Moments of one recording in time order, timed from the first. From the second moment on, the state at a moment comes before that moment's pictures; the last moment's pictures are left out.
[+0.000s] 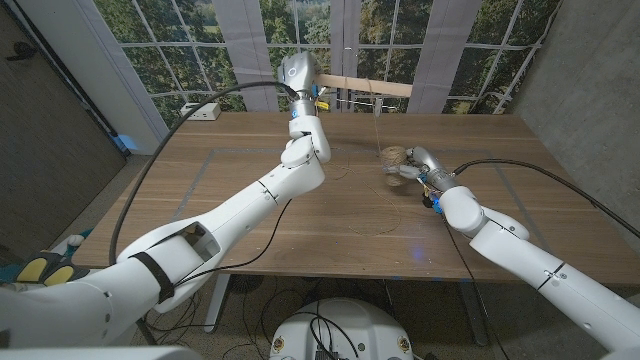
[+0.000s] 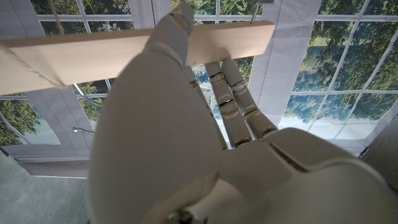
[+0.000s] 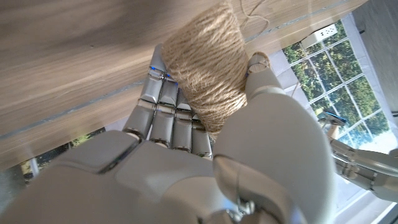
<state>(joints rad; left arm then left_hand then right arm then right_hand) 0.44 0.28 0.83 -1.58 0.60 0.75 0.76 1.42 -0.07 0.31 -0.22 0.46 1.25 -0.02 0.26 0.21 1.12 -0.09 0.29 0.57 0.94 0.00 0.40 0.25 0.42 -0.02 1.19 0.17 -1.01 -0.76 -0.47 -1.89 -0.05 -0.28 -0.29 1.01 0.11 0.29 -0.16 0.17 0.69 0.26 0.20 0.19 0.88 0.23 0.28 0.27 0.82 0.16 0.46 0.46 0.62 0.04 0.85 0.18</state>
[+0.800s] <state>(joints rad) 0.51 0.32 0.79 -1.70 0.57 0.72 0.73 1.42 -0.07 0.31 -0.22 0.46 1.26 -0.02 0.25 0.22 1.12 -0.09 0.29 0.57 0.94 0.00 0.39 0.25 0.42 -0.02 1.19 0.17 -0.85 -0.68 -0.53 -1.69 -0.04 -0.22 -0.35 1.00 0.11 0.29 -0.16 0.17 0.69 0.26 0.19 0.19 0.89 0.23 0.27 0.27 0.82 0.16 0.46 0.47 0.62 0.04 0.87 0.18</state>
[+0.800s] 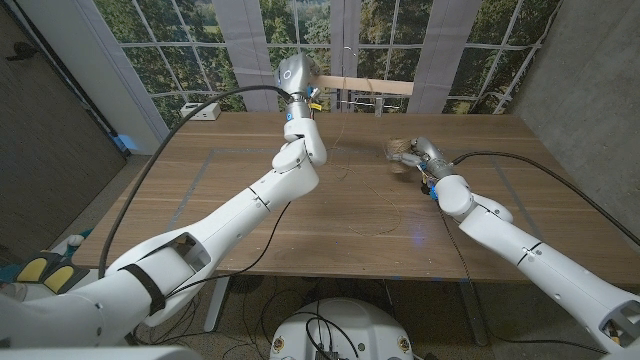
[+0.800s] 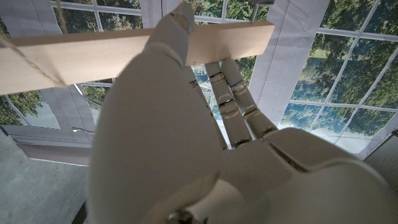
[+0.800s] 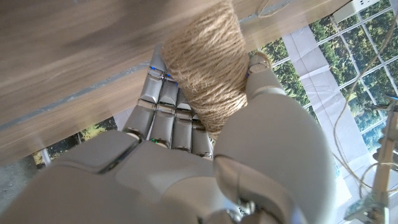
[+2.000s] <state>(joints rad) 0.54 0.39 0.77 -1.77 0.57 0.67 0.63 1.43 -0.08 0.31 -0.22 0.46 1.26 -0.02 0.24 0.22 1.12 -0.10 0.27 0.59 0.94 0.00 0.38 0.25 0.42 -0.02 1.19 0.17 -0.63 -0.61 -0.57 -1.57 -0.10 -0.20 -0.39 1.00 0.11 0.29 -0.16 0.17 0.69 0.26 0.19 0.19 0.89 0.23 0.27 0.28 0.82 0.16 0.46 0.48 0.61 0.04 0.88 0.18</state>
